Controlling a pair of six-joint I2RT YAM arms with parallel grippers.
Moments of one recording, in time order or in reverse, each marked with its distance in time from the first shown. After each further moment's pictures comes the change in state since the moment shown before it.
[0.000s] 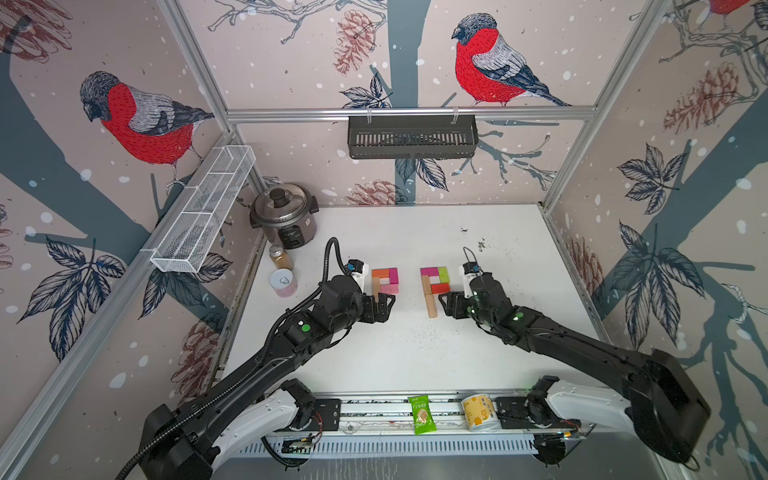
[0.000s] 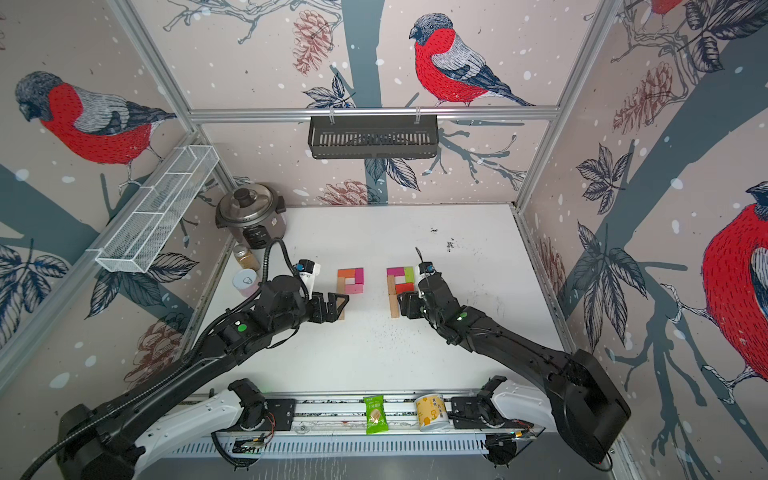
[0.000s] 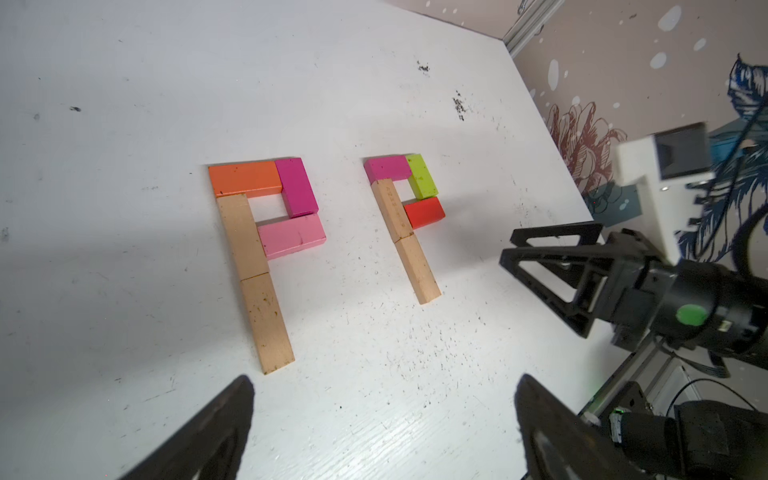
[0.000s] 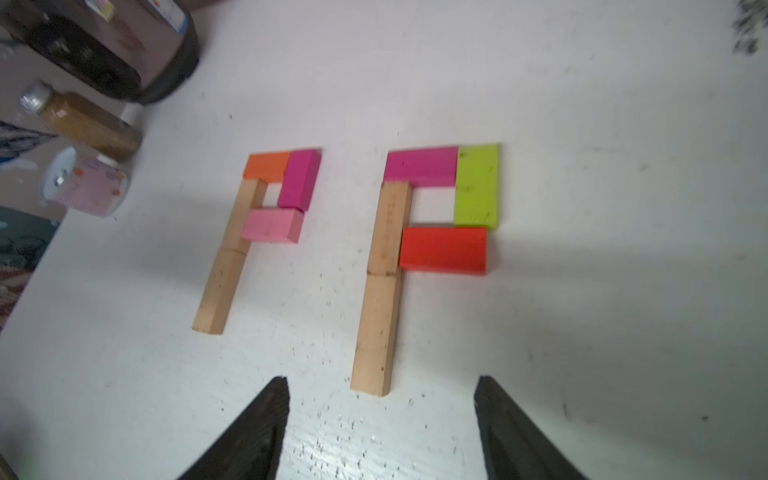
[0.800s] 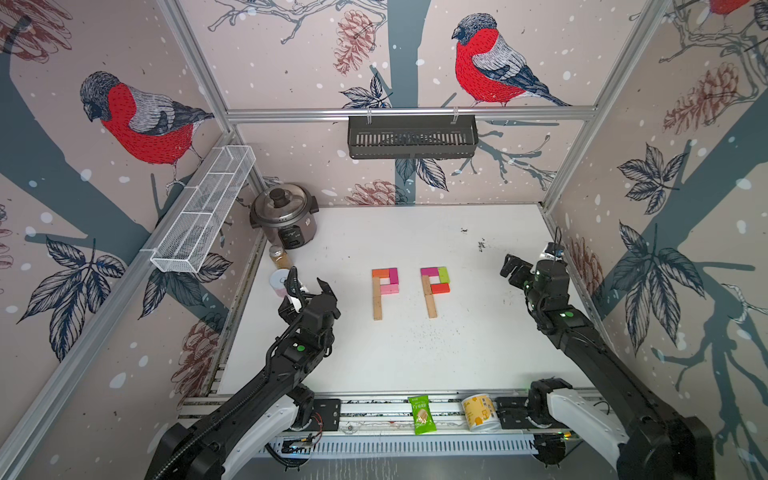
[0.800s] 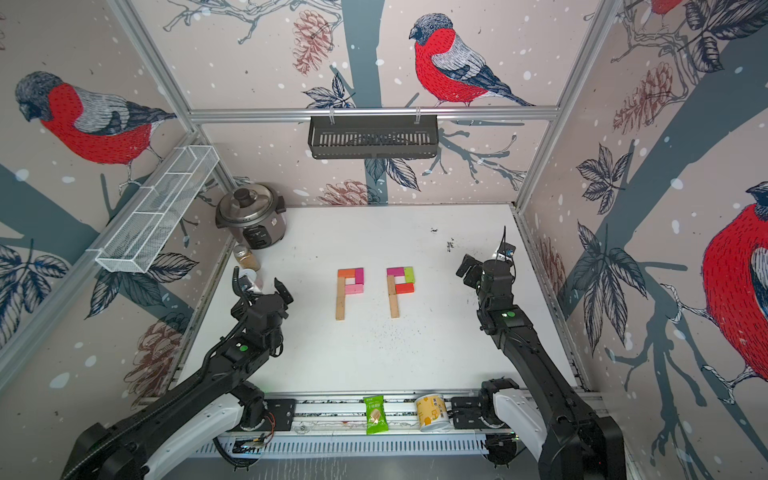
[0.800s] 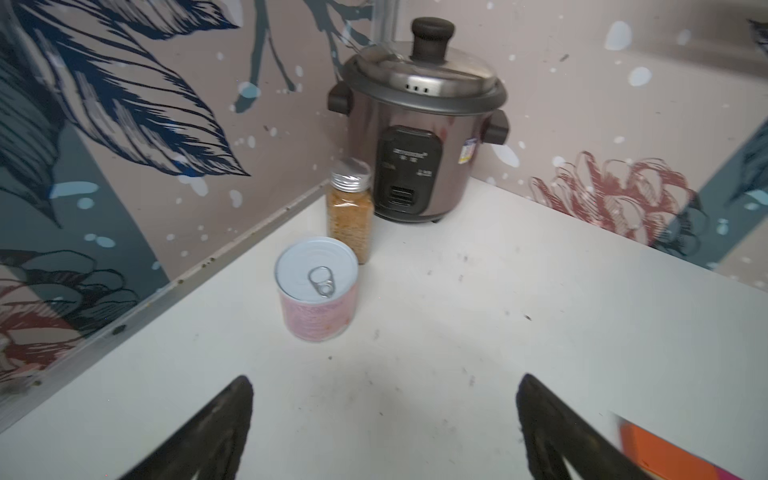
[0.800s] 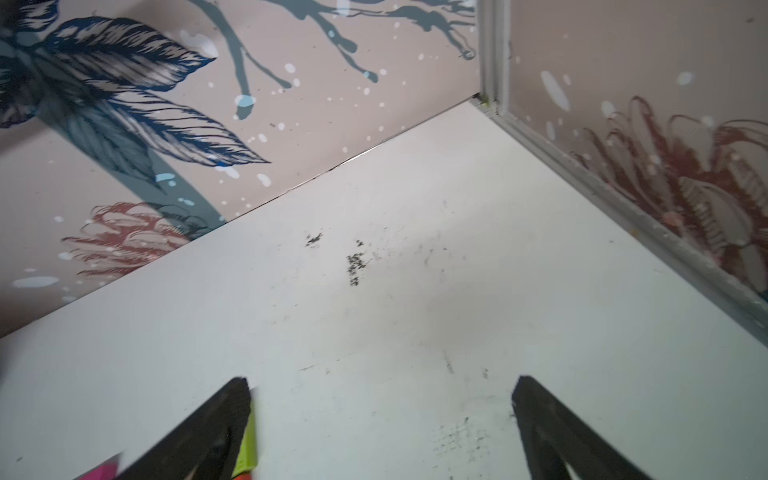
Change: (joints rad) left arm 0.248 -0.066 -0.387 0.464 -0.953 0.079; right arm -0.517 -0.190 -0.071 0.089 0.227 -0.053
